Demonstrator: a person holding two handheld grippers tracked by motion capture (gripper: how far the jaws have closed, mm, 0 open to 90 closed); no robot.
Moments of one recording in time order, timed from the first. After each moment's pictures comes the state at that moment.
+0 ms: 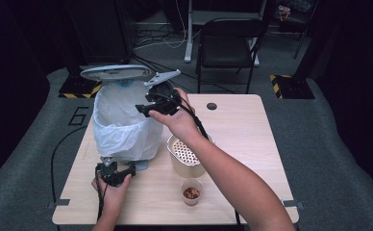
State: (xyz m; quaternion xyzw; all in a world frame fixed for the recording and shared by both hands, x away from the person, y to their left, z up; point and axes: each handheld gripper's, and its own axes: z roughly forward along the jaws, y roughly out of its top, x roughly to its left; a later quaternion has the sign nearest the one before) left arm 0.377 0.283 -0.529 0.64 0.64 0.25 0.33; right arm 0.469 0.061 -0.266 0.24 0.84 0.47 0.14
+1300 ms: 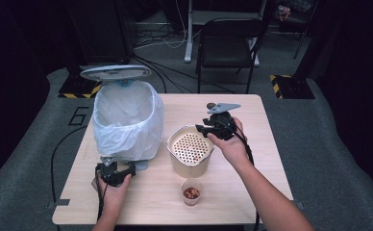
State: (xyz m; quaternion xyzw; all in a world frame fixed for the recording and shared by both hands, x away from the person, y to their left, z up) left arm 0.379 0.281 -0.530 0.63 0.65 0.26 0.34; right arm 0.464 -0.089 -0.365 0.35 0.82 0.42 0.18
